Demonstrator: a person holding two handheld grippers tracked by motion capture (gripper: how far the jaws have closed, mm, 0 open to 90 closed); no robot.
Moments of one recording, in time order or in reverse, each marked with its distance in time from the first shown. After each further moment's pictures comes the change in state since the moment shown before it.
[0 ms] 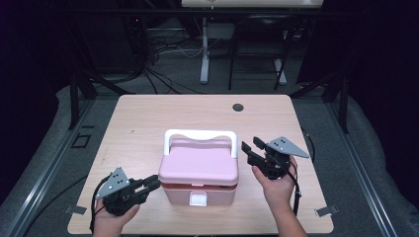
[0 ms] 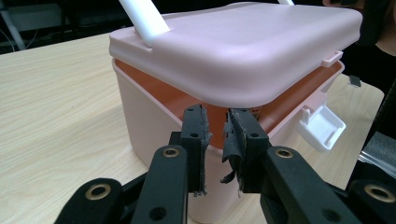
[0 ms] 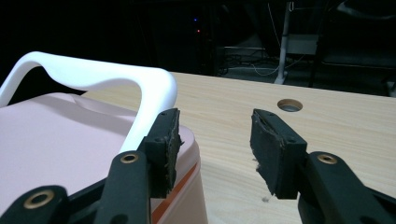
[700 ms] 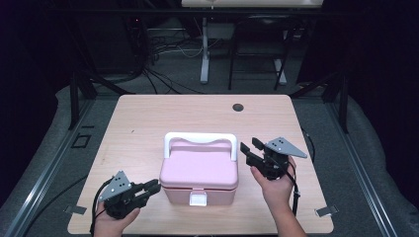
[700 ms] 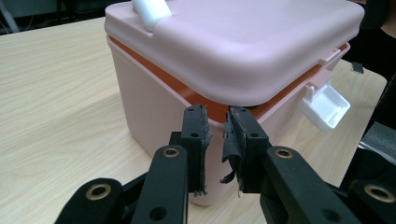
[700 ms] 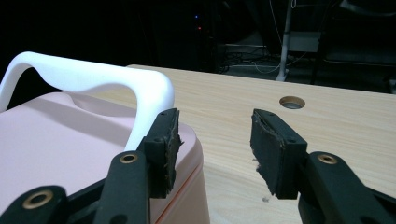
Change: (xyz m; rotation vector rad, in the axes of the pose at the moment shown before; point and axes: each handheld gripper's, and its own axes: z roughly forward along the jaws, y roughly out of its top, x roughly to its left) left arm 0.000 -0.010 0.001 0.053 -0.004 -0.003; right arm 0.001 -0.002 0.002 0.016 0.002 -0.007
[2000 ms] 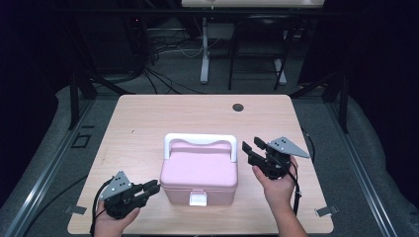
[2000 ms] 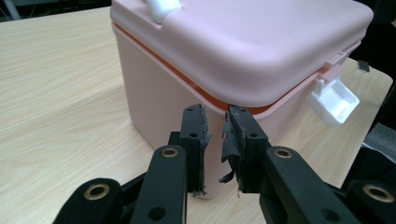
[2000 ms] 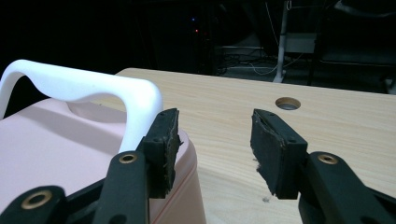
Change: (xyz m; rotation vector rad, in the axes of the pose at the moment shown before) left arm 0.003 -0.004 0.002 0.021 0.016 -0.031; right arm -0.004 0.001 -0.002 -0.013 -0.011 0.010
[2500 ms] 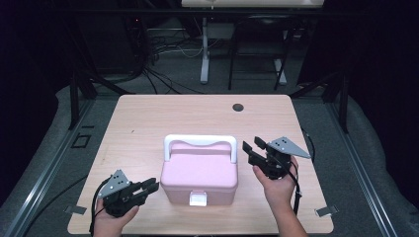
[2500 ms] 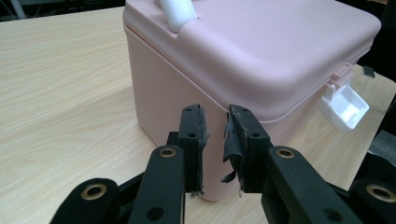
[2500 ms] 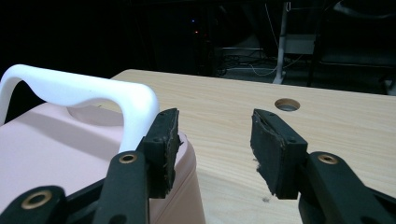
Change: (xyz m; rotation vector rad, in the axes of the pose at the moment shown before) left arm 0.006 0.001 0.000 -0.016 0.004 -0.020; right arm 0.000 0.000 -0.001 -0.003 -0.001 0.002
